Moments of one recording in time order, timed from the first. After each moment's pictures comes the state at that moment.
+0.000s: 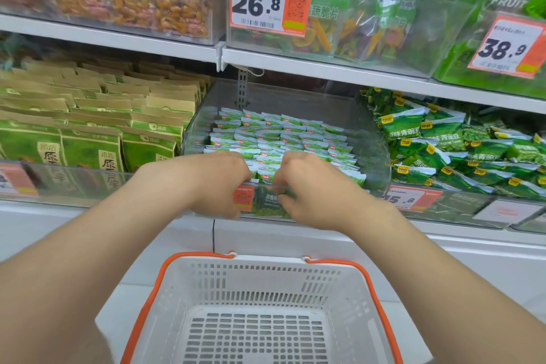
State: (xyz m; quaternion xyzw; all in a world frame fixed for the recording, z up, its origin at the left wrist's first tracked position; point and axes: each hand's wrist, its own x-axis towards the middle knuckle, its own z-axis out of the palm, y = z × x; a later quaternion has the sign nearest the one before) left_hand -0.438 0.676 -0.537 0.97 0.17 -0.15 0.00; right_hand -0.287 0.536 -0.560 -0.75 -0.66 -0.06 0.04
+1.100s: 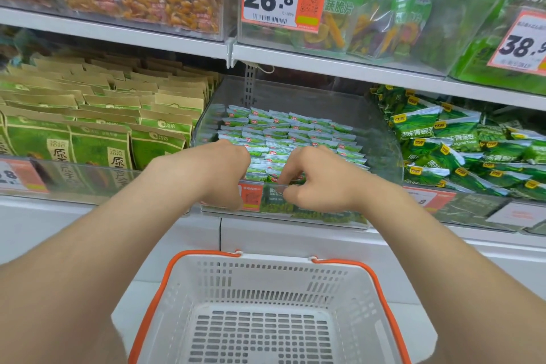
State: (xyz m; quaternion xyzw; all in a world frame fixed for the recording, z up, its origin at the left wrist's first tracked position) left_hand -0.439 0.683 -0.534 0.96 0.24 -0.12 0.02; right_hand -0.279 0.549 -0.547 -0.78 -0.61 0.10 0.11
